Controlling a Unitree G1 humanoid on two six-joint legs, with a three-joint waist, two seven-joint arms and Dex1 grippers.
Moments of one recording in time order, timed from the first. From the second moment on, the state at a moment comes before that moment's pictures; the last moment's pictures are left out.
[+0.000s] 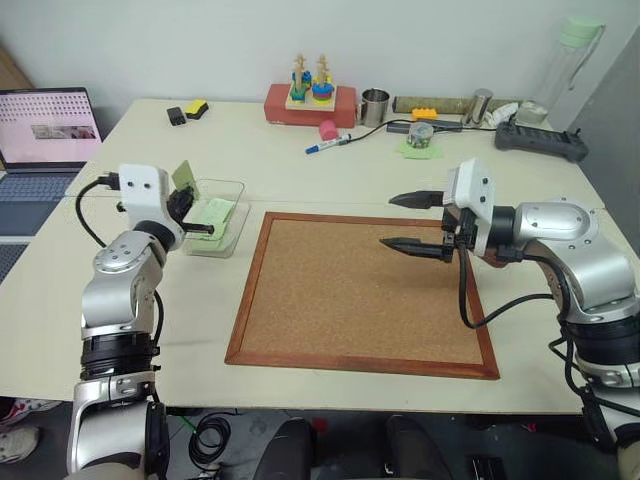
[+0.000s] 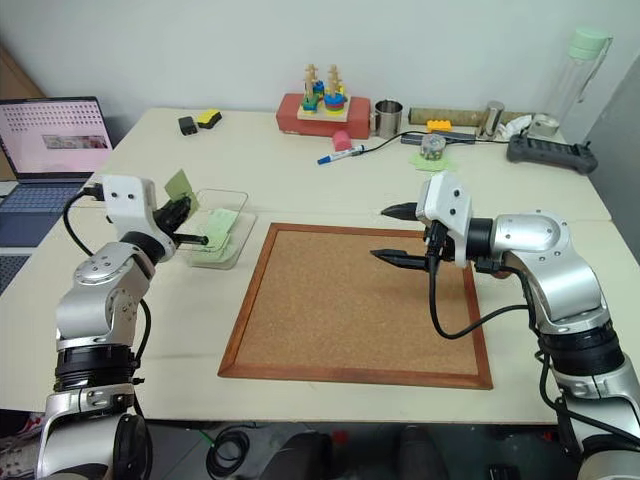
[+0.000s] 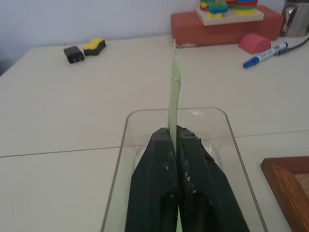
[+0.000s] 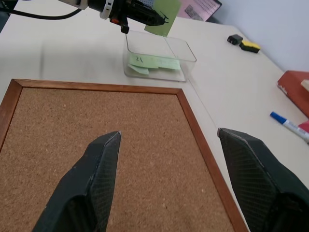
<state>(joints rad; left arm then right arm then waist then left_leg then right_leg) -0.54 0.54 0.25 0.23 -0.24 0.42 -0.29 -0.64 -0.68 0.10 -0.20 0.33 0.45 1.04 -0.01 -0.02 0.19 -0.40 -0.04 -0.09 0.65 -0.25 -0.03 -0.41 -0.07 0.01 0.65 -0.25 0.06</state>
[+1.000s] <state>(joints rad) 0.00 1.01 0.38 -0.17 -0.37 0.47 -0.94 -0.31 -0.96 -0.18 -0.20 0.38 0.46 1.09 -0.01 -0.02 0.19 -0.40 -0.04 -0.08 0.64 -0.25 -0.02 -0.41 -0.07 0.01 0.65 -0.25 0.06</state>
